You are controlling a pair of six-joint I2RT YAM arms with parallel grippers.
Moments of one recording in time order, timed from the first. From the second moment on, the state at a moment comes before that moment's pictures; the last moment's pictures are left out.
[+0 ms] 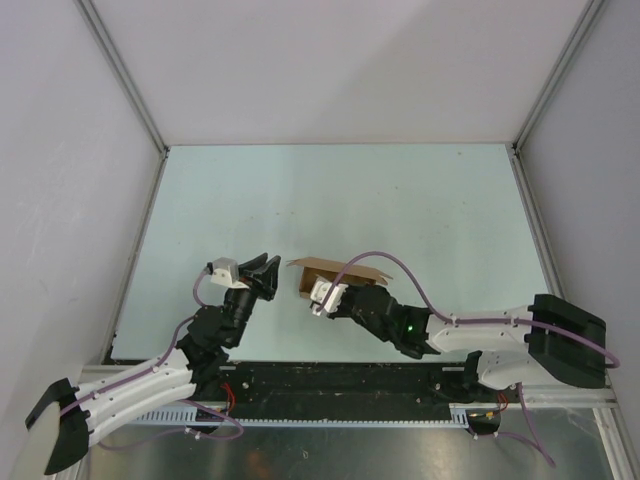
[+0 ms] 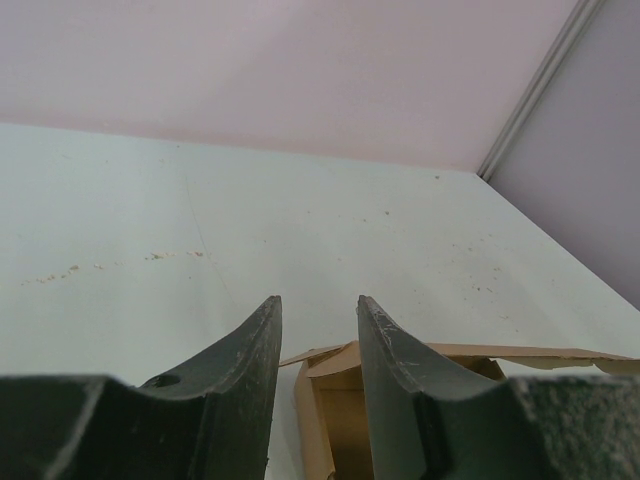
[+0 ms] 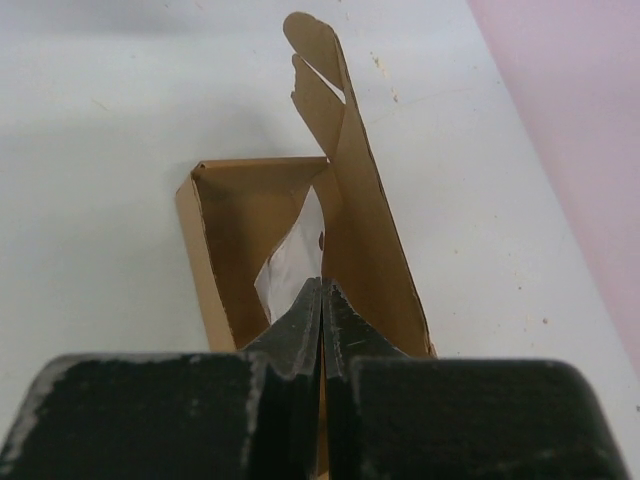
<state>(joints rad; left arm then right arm) -0.89 0.57 0.05 0.74 -0.55 -0.20 1.24 1.29 0.55 0.45 0.40 -0.50</state>
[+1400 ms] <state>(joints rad) -0.75 0.85 0.17 0.73 -0.58 -0.19 0.97 0.80 0.61 0.13 0.74 0.22</state>
